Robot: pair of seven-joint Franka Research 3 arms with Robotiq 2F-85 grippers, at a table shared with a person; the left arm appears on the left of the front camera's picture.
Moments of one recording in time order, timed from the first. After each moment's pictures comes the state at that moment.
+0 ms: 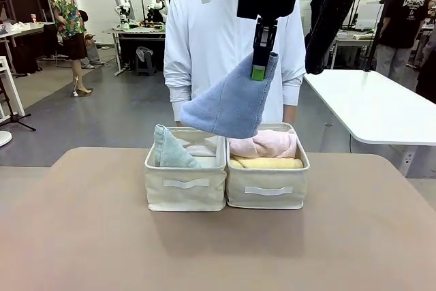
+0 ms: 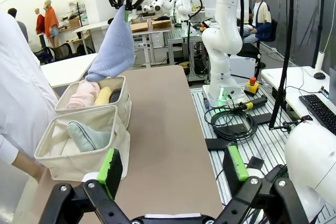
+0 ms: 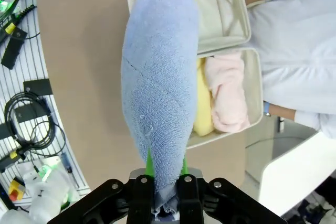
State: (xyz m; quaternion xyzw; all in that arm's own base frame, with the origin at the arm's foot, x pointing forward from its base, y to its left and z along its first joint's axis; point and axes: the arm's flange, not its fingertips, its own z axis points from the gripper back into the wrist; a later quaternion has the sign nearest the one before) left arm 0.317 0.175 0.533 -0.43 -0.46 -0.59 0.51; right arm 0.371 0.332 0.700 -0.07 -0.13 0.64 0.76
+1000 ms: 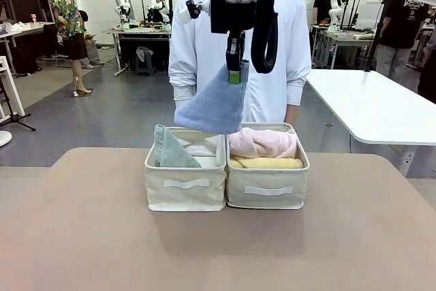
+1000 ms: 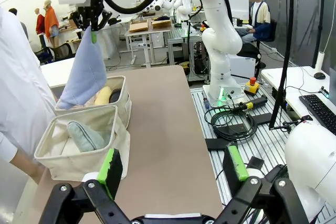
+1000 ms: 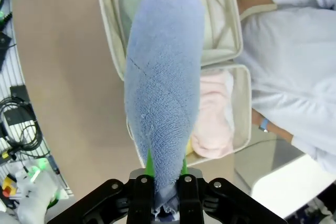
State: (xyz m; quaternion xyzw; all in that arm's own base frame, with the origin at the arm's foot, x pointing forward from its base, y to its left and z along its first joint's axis) left arm 0.317 0.175 0.533 -0.43 -0.46 -0.59 0.51; right arm 0.488 0.386 0.663 -0.07 -0.08 0.65 0.75
